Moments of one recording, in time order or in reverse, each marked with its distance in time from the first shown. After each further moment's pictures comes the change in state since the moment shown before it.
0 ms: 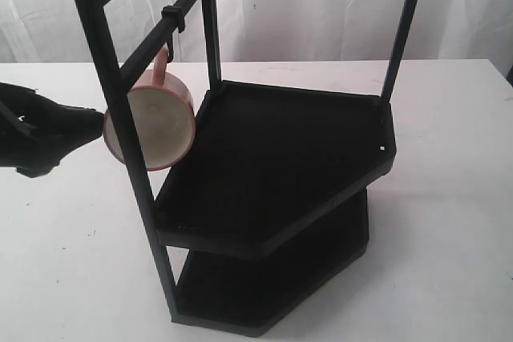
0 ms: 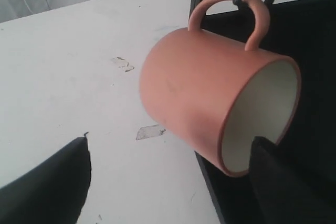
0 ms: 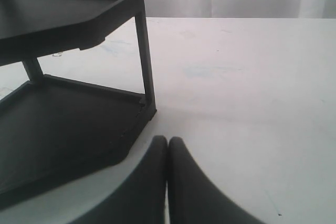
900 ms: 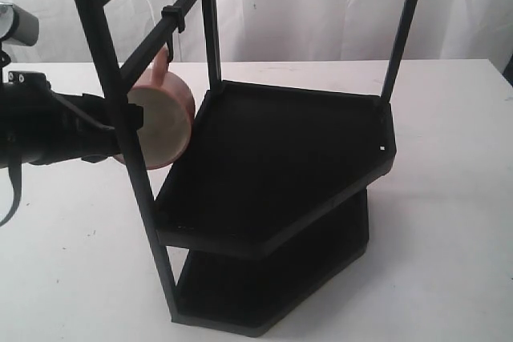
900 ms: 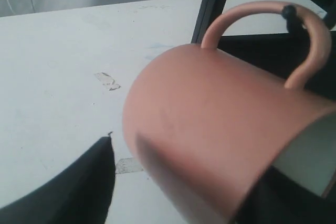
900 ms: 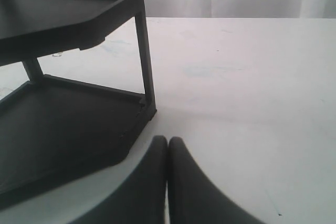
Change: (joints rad) left arm 0.000 0.213 0.081 -0.090 -0.371 -0.021; right arm 0.000 0.000 0.000 0.000 0.000 0.002
